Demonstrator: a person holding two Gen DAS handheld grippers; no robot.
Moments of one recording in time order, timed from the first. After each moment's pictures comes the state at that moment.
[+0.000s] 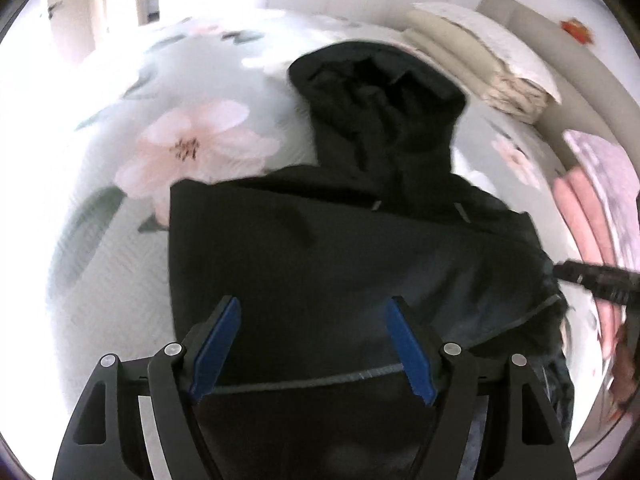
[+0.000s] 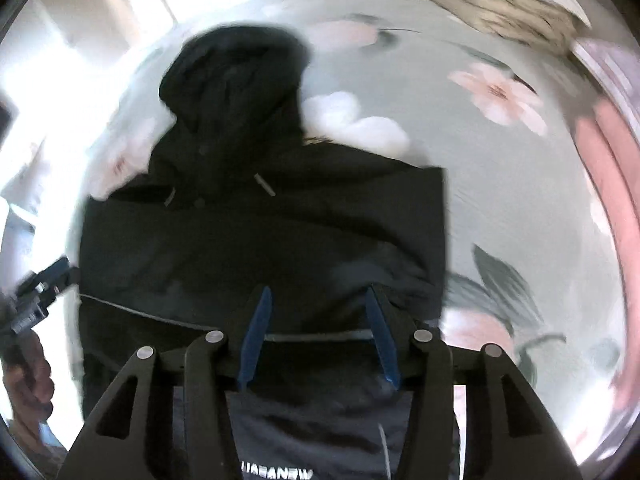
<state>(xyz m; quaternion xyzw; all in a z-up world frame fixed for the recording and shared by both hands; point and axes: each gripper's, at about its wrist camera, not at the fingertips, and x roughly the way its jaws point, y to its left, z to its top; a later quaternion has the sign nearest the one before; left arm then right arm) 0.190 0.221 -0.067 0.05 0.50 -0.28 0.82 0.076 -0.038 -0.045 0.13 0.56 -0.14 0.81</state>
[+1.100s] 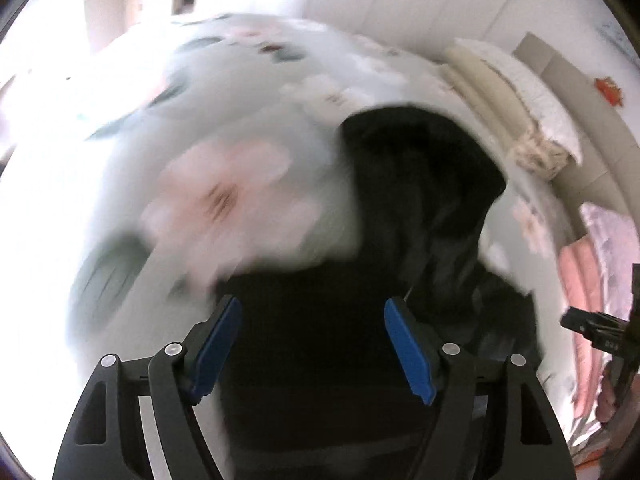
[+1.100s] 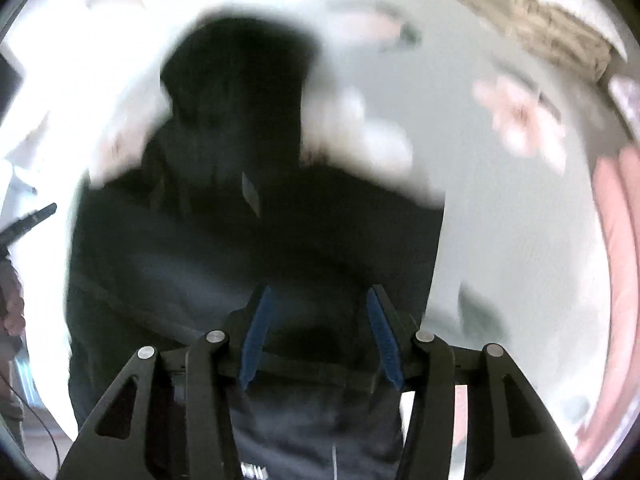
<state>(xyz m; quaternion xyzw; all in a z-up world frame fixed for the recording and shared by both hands) 0.295 0.225 -0.024 -0.02 0.51 -0.26 0.82 0.119 -0.100 -0.002 0.14 0.54 -0.09 0.82</state>
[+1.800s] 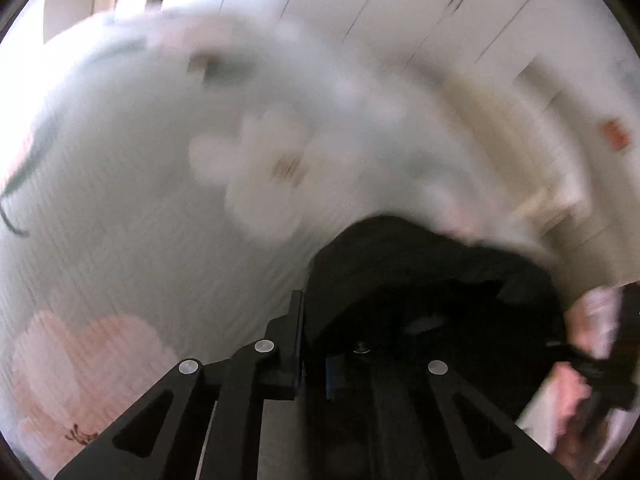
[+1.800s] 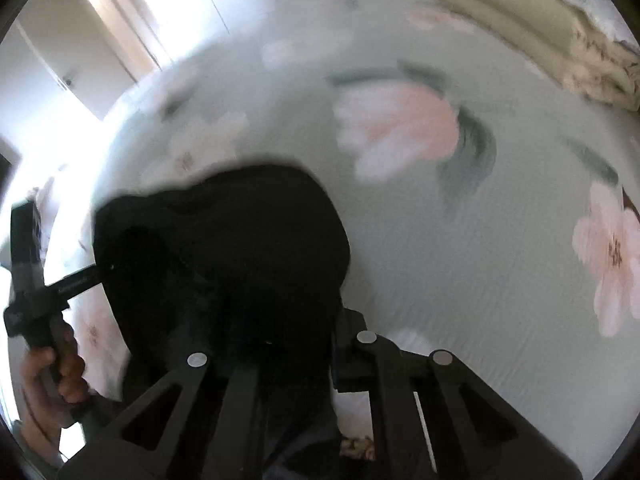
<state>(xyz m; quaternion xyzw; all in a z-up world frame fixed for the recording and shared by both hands) 0.478 0.107 -0.060 -0.09 0.47 -0.32 0.82 0.329 -0.163 -0.039 0.19 0.44 -0.09 0.87</state>
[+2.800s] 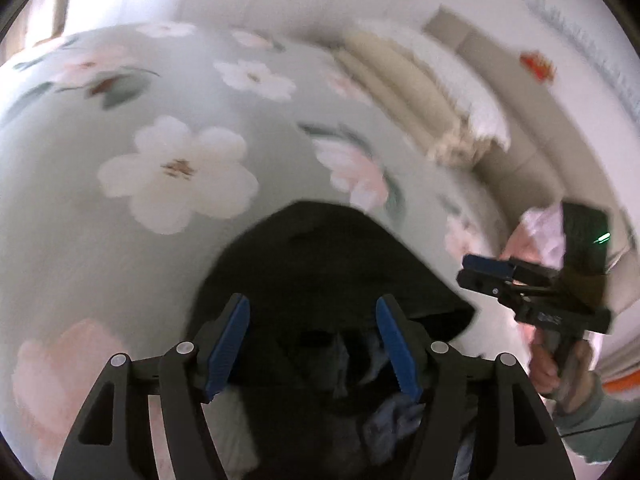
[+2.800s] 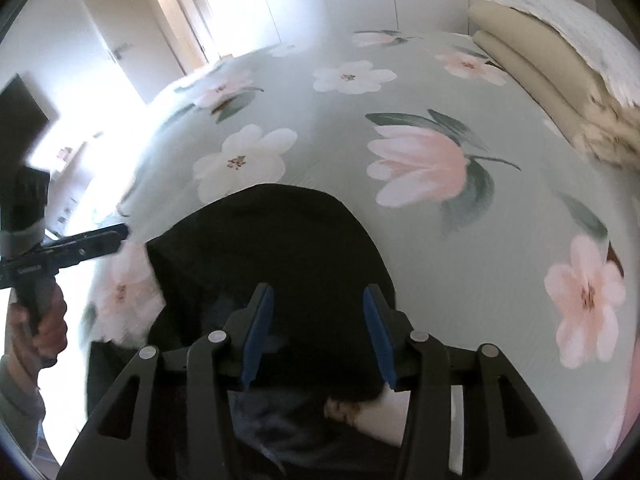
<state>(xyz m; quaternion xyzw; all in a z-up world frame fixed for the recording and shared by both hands) 0.442 0.056 -0.040 0.01 0.50 -0.44 0.74 0.332 -0.157 -0.035 0.13 0.48 -0.04 0.87</state>
